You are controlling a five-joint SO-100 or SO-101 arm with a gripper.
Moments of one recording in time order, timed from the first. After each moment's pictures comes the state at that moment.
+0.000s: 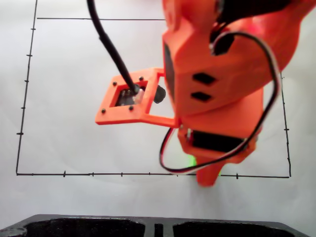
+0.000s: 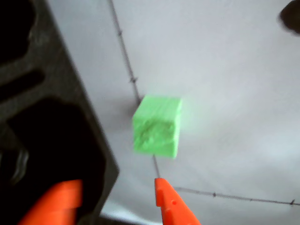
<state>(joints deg) -14.8 84.5 82.7 62.1 40.3</state>
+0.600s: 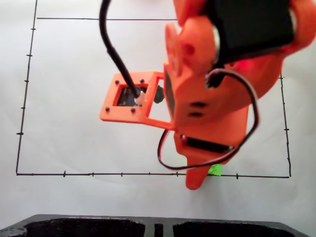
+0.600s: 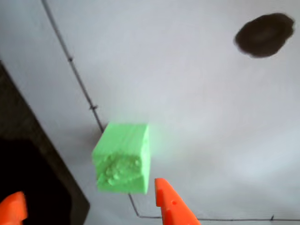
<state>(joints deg) -15.5 77.3 80.1 65.4 40.0</state>
